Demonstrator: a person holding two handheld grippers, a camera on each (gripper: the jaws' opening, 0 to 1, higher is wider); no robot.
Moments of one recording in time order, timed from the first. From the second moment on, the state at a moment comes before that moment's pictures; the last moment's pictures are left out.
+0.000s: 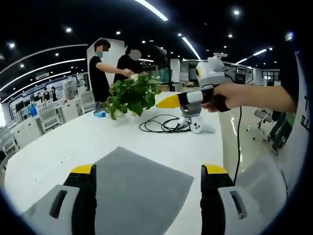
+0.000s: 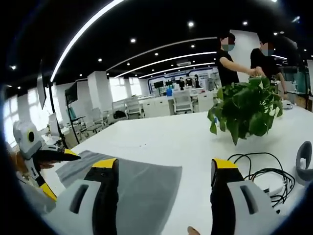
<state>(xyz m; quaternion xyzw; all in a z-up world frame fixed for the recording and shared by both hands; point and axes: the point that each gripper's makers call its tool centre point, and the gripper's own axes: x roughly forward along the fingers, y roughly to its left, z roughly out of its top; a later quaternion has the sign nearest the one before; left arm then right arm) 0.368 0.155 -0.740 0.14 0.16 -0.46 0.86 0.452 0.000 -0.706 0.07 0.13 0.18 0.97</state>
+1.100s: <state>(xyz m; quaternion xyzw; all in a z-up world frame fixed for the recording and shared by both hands) 0.317 0.048 -0.880 0.19 0.24 -0.59 0.75 0.542 0.022 -0.805 0.06 0.21 0.20 0.95</state>
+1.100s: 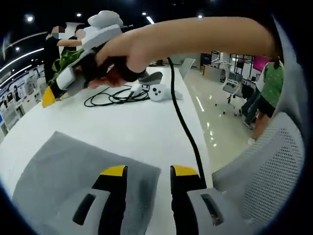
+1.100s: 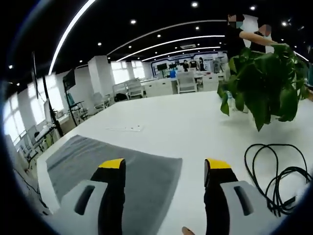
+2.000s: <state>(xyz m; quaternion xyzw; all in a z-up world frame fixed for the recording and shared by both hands) 0.324 0.034 -0.911 0.20 0.22 -0.57 0.77 0.584 0.029 -0.866 0.04 0.26 0.21 0.94</state>
